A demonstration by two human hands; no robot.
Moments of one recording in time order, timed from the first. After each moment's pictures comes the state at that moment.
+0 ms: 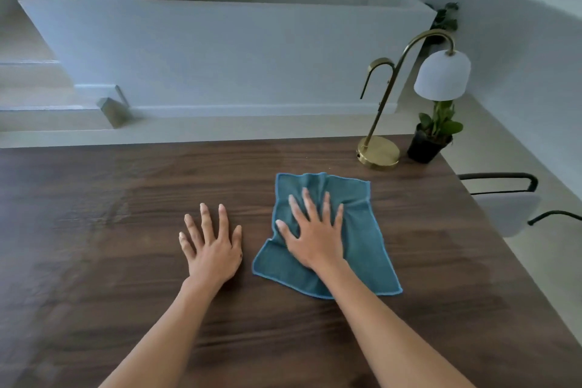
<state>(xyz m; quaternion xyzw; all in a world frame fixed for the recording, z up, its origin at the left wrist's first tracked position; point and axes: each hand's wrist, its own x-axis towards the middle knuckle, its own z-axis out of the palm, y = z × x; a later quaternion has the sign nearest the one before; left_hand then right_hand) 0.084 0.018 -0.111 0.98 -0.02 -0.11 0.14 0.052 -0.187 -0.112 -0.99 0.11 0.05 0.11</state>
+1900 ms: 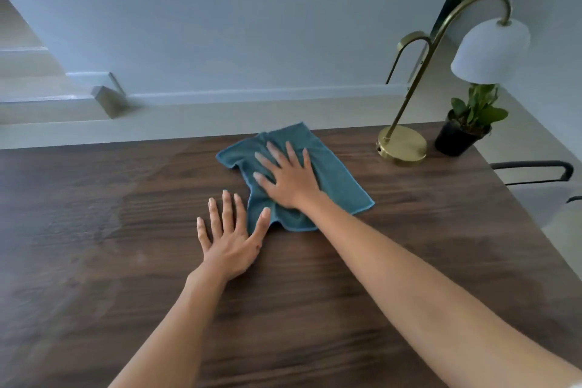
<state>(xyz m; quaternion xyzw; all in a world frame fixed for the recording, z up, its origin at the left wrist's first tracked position) 0.133 0.000 -0.093 0.96 -0.07 -0.24 0.15 0.217 -0.174 -0.119 -0.99 -0.02 0.06 0.11</state>
